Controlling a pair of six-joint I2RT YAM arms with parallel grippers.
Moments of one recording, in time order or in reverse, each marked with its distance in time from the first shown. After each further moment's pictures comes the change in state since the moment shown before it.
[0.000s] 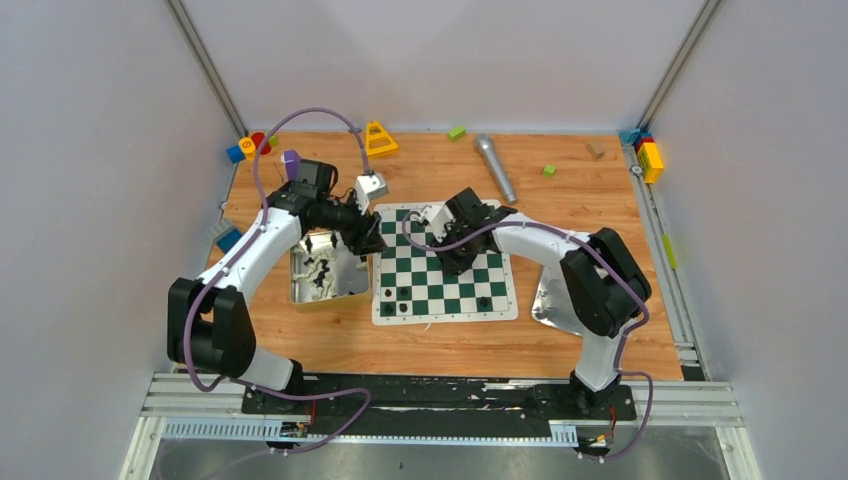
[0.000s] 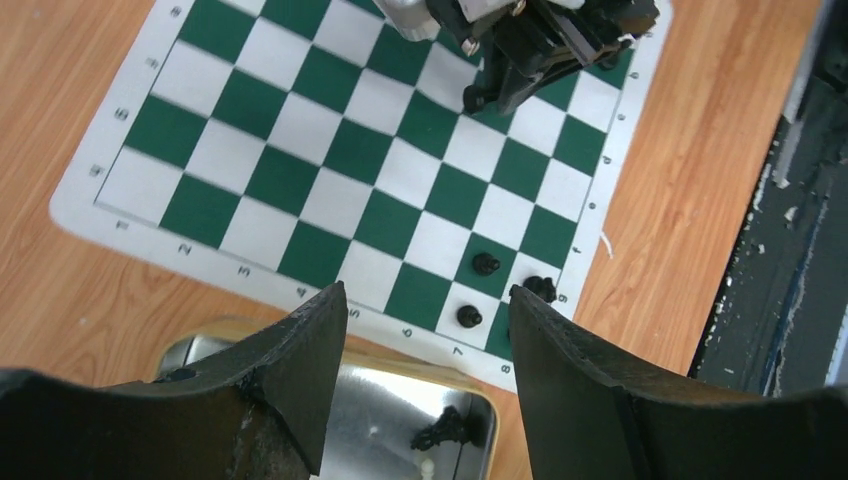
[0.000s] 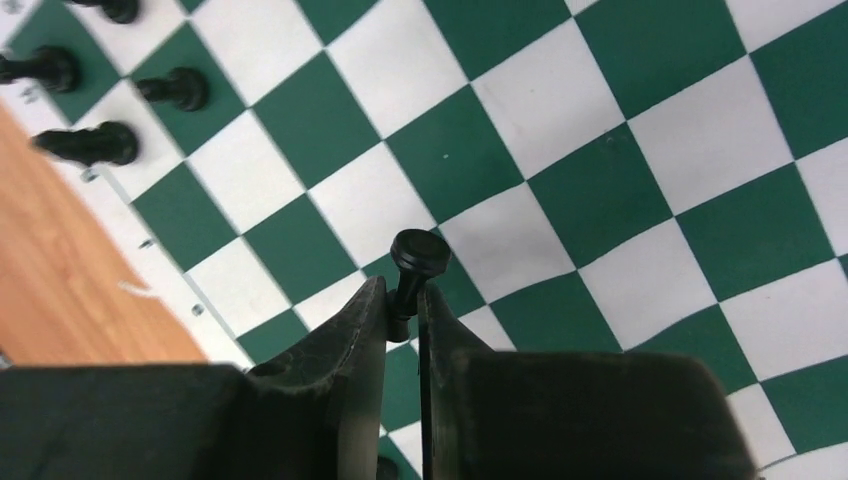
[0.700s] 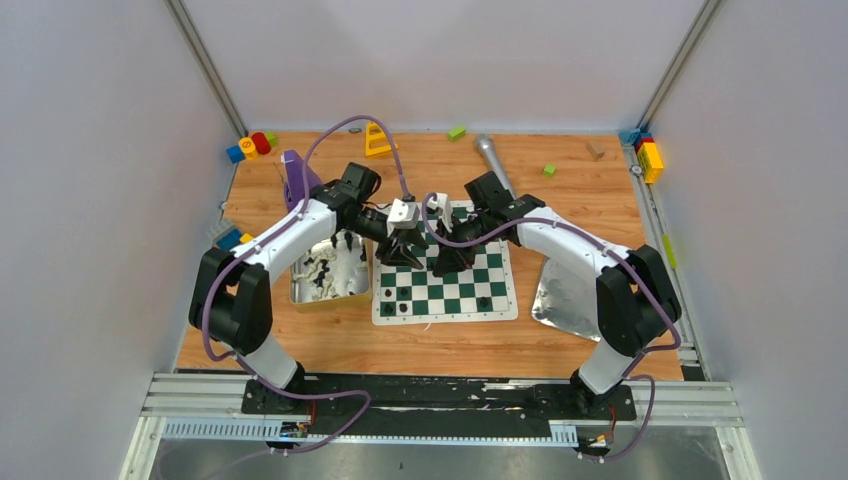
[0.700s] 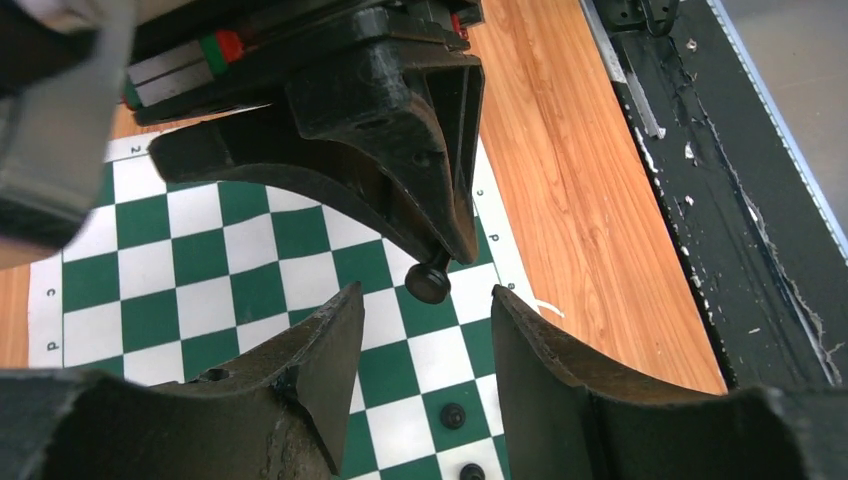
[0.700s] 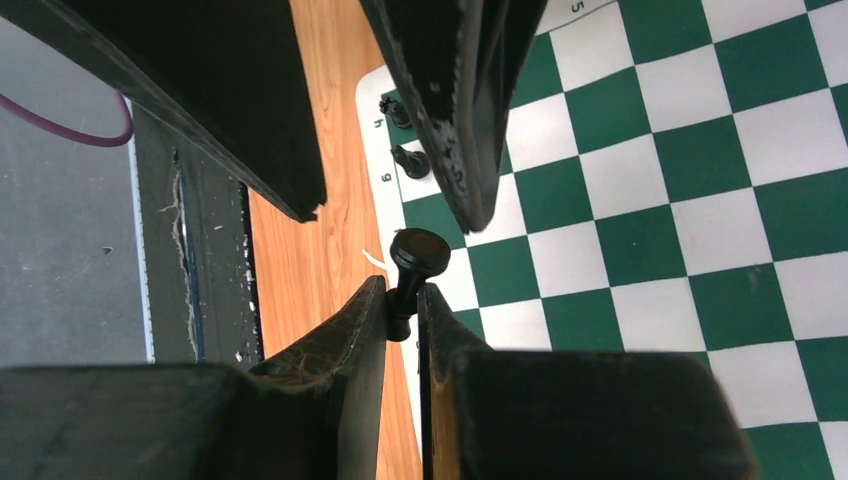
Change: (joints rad) left arm -0.186 0.162 0.093 -0.074 0.394 0.507; right arm -0.062 -0.189 0.014 -0.105 -0.515 -0.124
